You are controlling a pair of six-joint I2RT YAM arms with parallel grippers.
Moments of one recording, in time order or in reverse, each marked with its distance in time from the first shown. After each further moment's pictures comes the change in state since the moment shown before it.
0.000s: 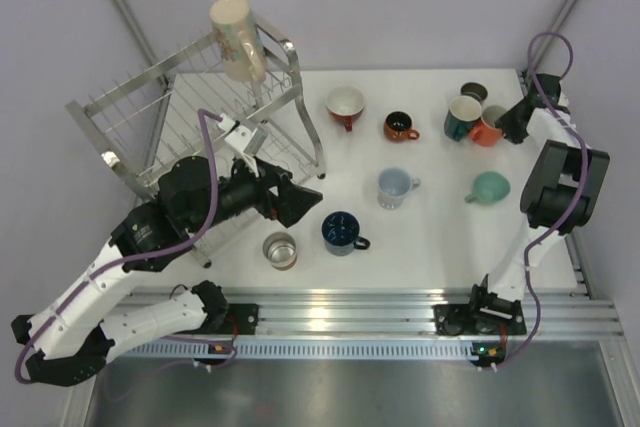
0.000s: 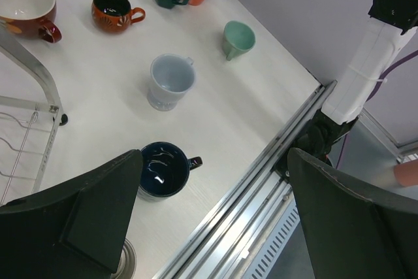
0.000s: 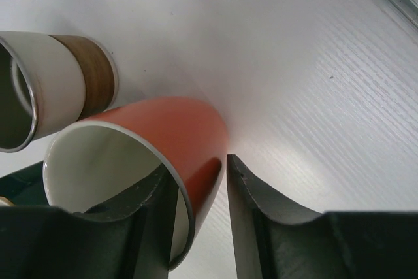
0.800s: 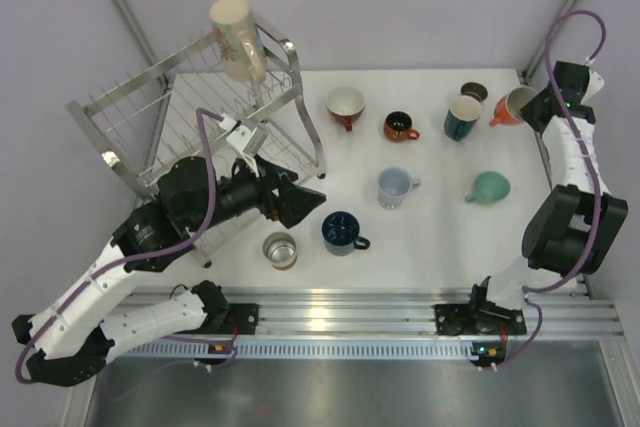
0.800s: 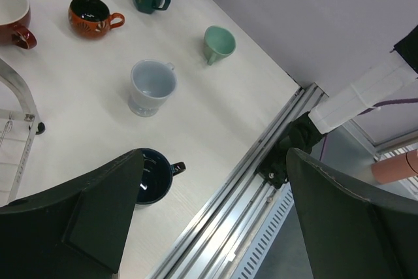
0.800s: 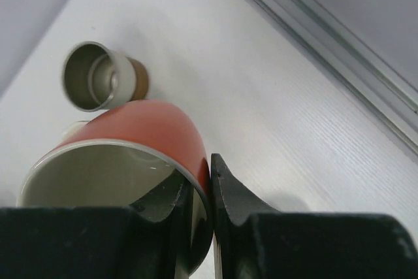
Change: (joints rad) left arm 0.000 -0.003 -0.015 0.047 0.048 -0.031; right arm -0.001 -0.321 -0.083 -0.055 0.121 -0.087
